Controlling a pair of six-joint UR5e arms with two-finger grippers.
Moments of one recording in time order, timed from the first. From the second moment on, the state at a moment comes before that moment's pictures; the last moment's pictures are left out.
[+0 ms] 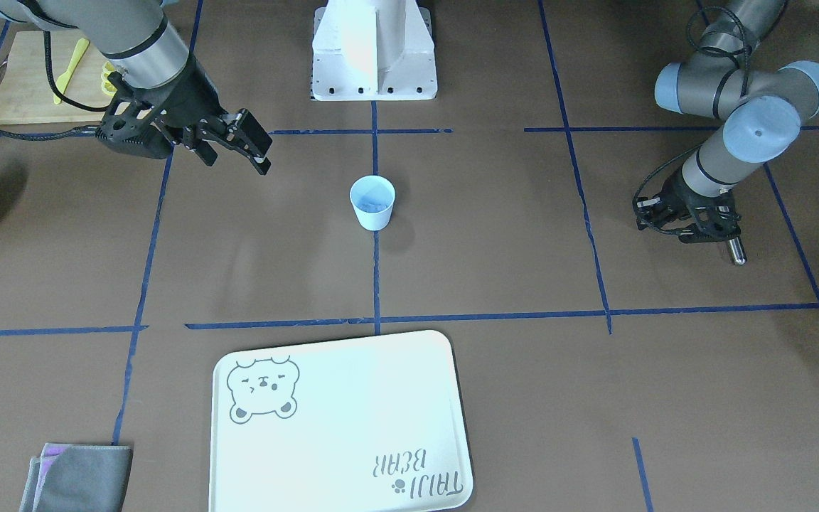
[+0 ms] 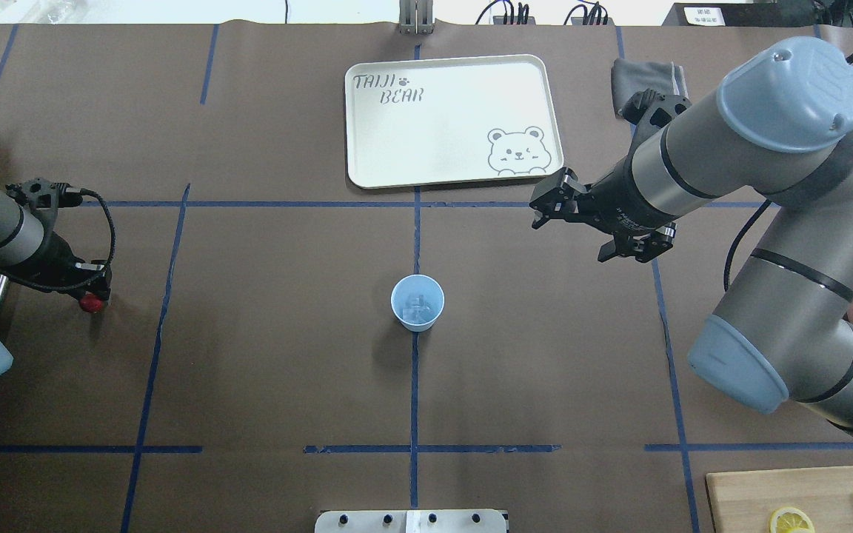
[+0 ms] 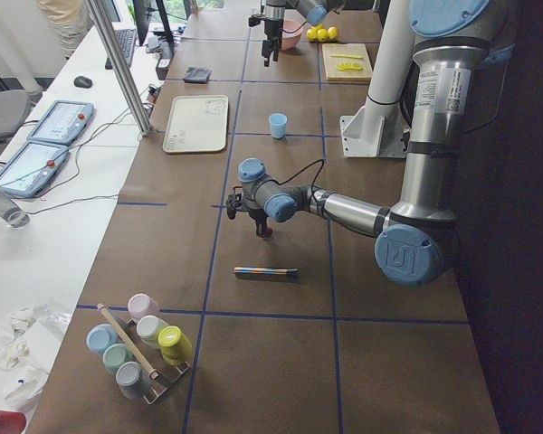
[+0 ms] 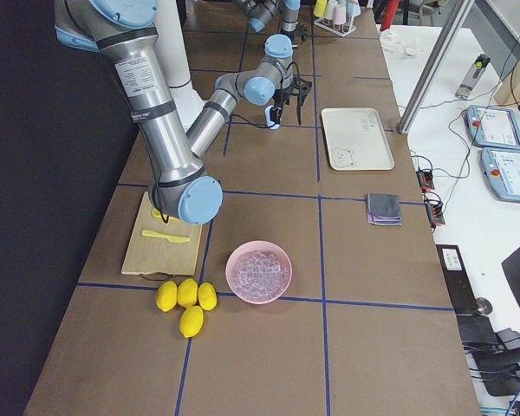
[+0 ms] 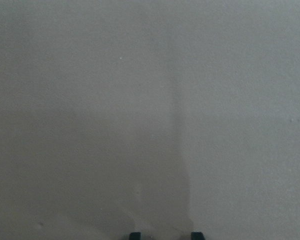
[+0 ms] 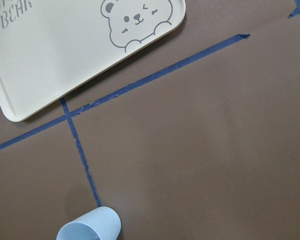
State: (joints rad) left arm -0.84 -1.64 -1.65 -1.96 -2.18 -0.91; right arm 0.74 -1.15 2.04 -1.54 2.10 1.53
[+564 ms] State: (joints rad) left arm -0.85 -1.69 -1.76 -1.94 -2.22 -0.99; right arm 0.77 -1.14 2.04 -1.54 2.10 1.53
